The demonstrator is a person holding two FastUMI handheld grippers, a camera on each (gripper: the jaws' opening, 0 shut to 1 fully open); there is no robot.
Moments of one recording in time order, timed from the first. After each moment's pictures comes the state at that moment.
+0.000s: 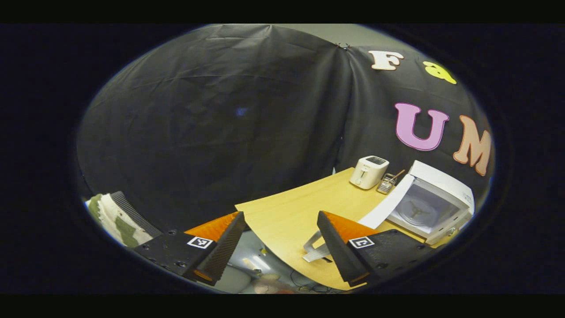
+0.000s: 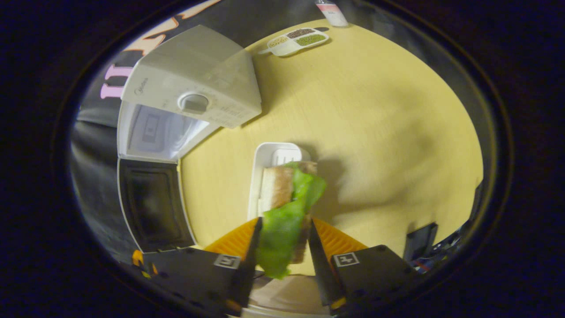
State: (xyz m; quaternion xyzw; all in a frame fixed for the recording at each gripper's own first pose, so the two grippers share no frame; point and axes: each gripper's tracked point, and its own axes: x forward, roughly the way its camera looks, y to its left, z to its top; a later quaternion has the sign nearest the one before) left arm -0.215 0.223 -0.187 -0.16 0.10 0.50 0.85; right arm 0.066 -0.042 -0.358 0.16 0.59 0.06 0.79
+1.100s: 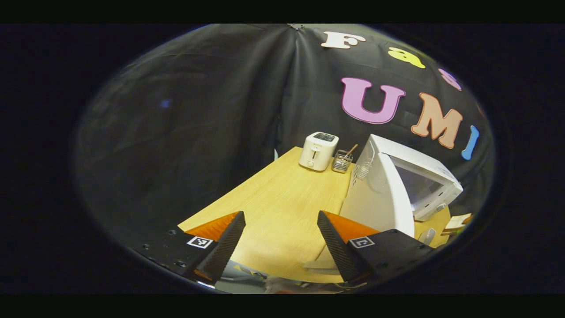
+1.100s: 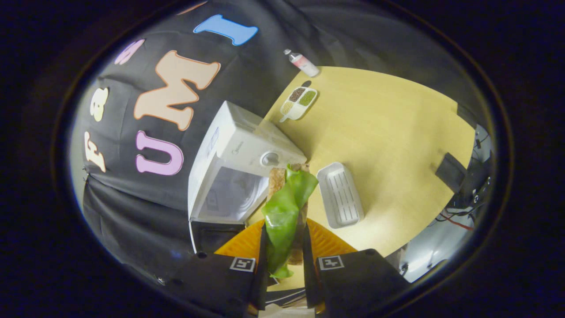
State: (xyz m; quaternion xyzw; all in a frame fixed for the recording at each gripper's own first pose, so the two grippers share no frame) left arm -0.099 0.282 -0.218 -0.14 0.16 0.26 0.94; right arm 0.015 0.038 -0.232 0.36 0.35 0.00 0.86
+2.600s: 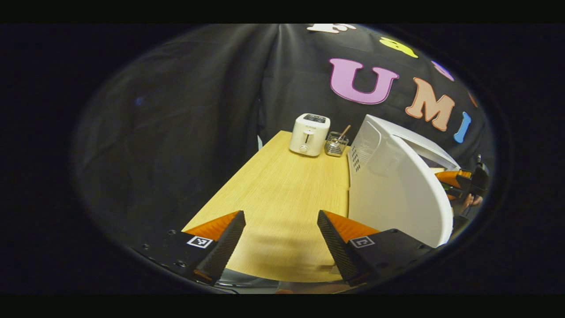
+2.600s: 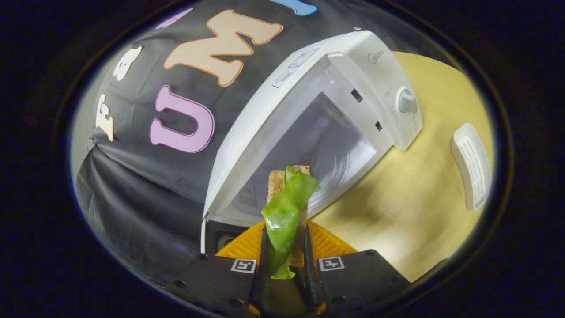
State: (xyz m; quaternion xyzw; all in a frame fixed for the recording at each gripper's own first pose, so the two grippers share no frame) left arm -0.065 0.317 -0.260 -0.13 0.24 0.20 0.94; right arm 0.162 0.278 -0.283 0.34 0.30 0.09 0.89
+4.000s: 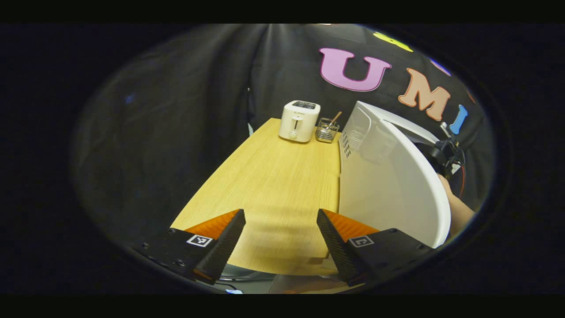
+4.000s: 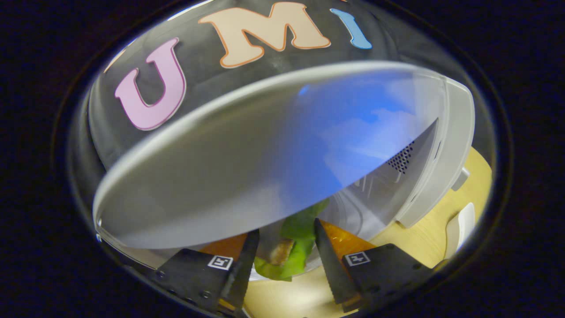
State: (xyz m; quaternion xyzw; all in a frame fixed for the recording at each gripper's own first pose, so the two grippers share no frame) left arm -0.068 0.284 -0.269 -0.13 0.28 0.16 0.94; right arm 0.291 0.265 -0.335 0.11 0.23 -0.04 0.97
